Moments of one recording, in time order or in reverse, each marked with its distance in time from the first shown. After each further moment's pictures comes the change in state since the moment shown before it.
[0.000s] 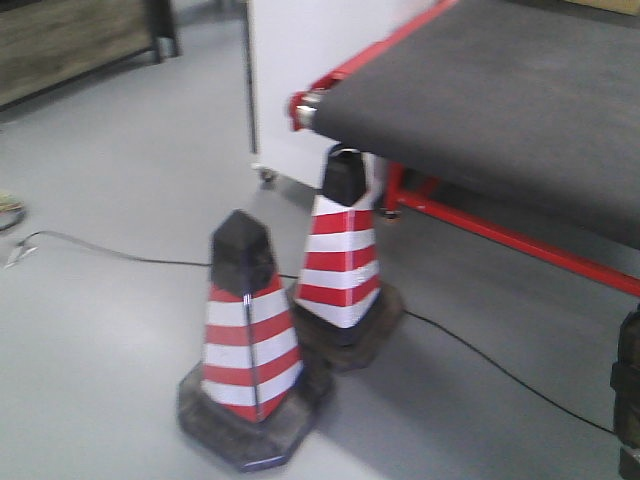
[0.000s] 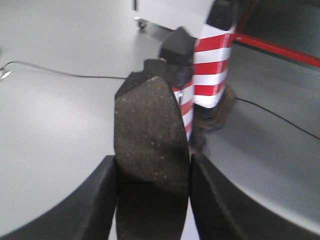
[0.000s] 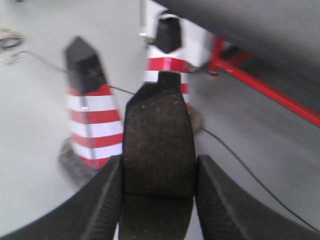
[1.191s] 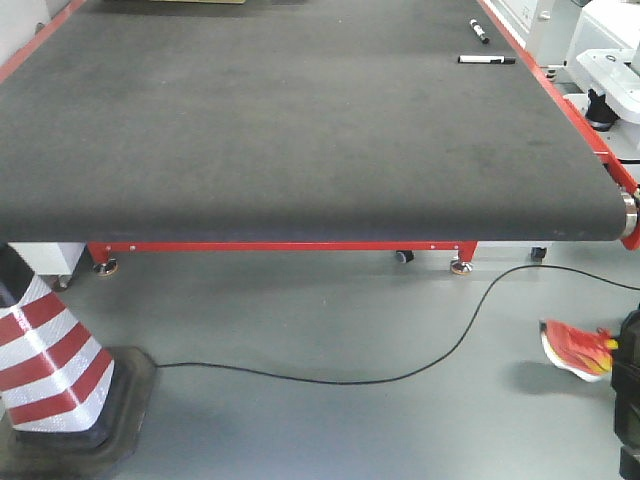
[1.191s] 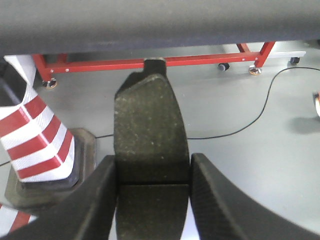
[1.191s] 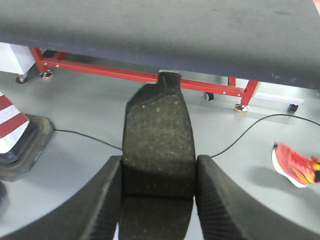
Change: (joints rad) left arm 0.000 0.000 0.000 0.000 0.000 0.000; right arm 0.000 0.000 0.000 -0.001 0.000 0.000
